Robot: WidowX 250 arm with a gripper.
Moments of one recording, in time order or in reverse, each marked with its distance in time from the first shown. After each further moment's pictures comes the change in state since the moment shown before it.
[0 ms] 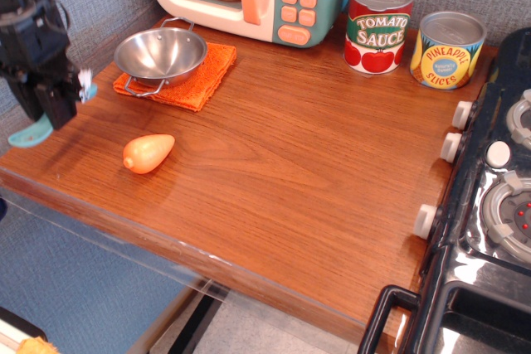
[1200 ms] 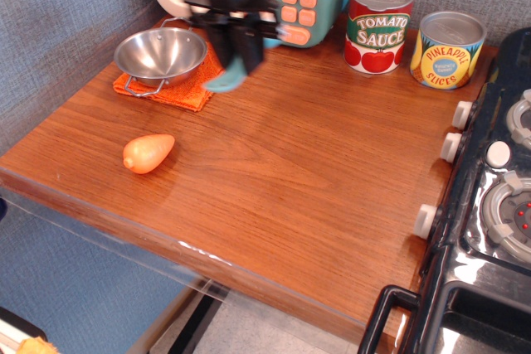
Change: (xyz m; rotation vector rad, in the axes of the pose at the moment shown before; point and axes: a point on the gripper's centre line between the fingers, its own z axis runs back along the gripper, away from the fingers) arm 0.100 -0.135 0.051 -0.190 -0.108 -0.067
